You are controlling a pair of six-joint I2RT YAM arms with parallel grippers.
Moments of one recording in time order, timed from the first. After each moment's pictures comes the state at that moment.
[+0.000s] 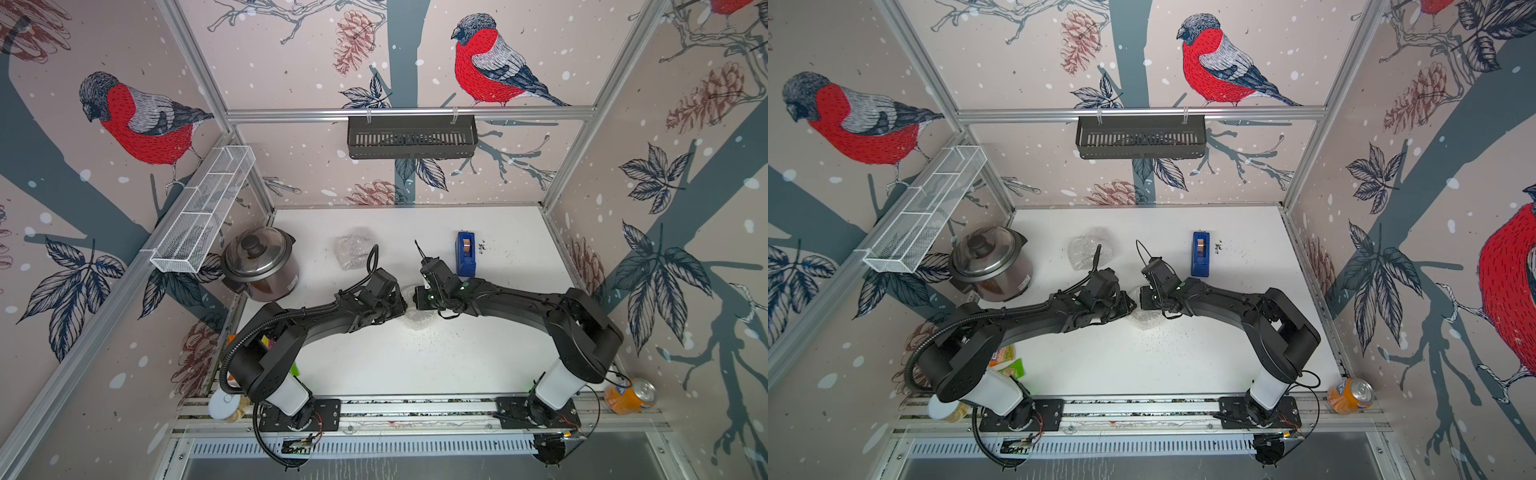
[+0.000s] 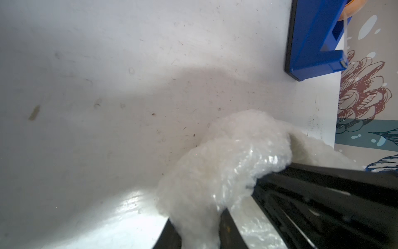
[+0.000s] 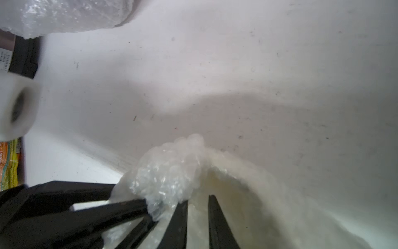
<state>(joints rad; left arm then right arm) -0.71 1.55 0.75 -0.03 0.16 -0.94 0.80 1.68 0.98 -0.22 -0.07 0.63</state>
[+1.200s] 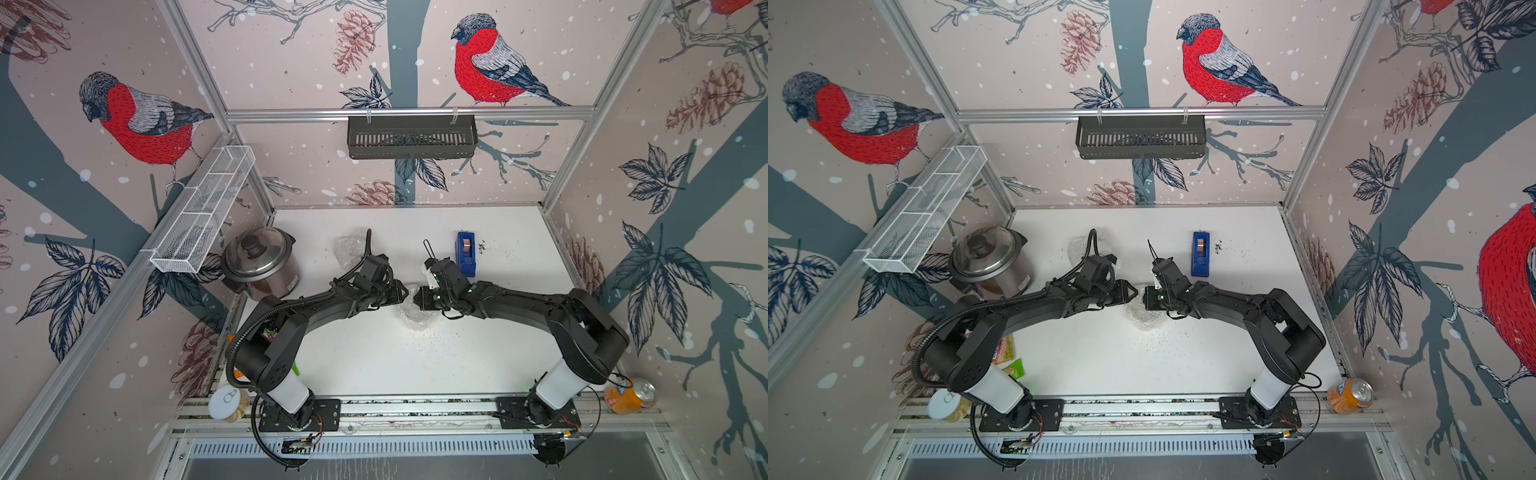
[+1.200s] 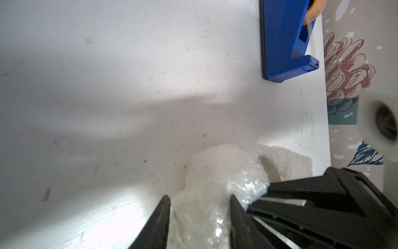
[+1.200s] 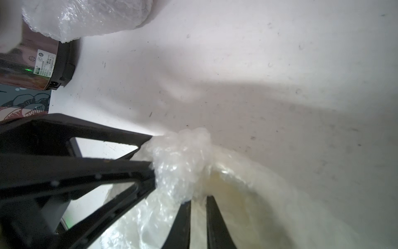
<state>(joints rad) -0.60 1.63 0.85 -0.04 0.31 -0.70 0.75 1.65 0.89 -0.08 -0.23 0.62</state>
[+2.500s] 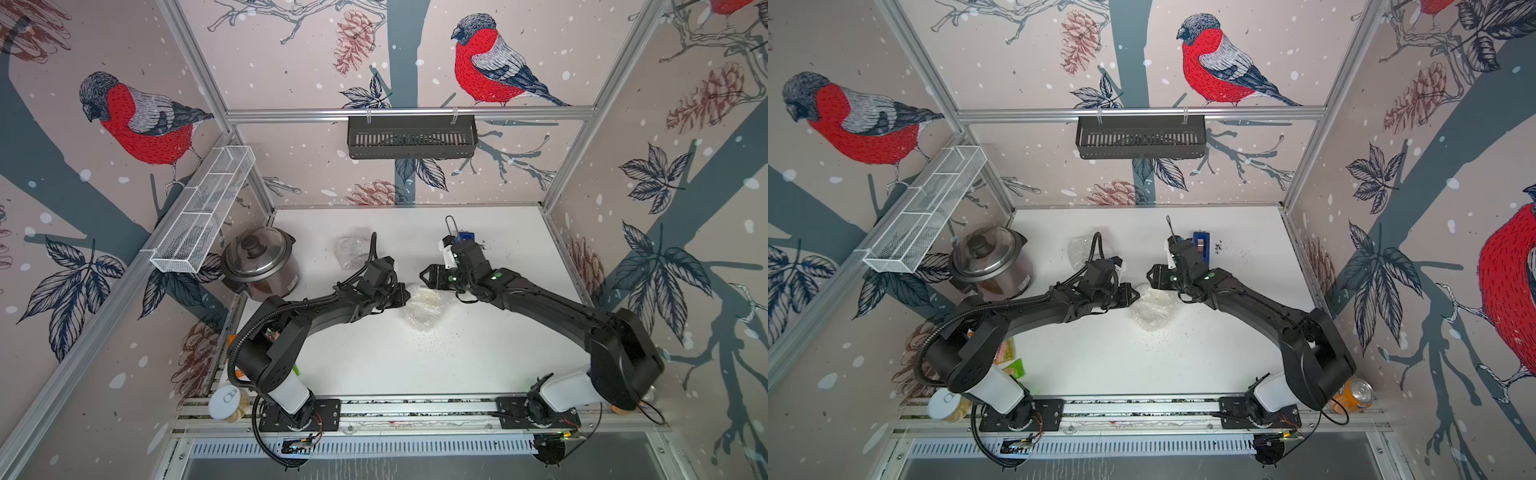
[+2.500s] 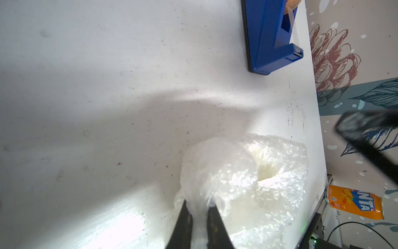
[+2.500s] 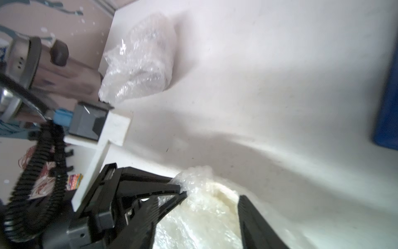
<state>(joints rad) -0.65 1.61 0.81 0.03 0.29 -0.70 0.57 1.41 0.97 -0.23 -0.18 0.57</state>
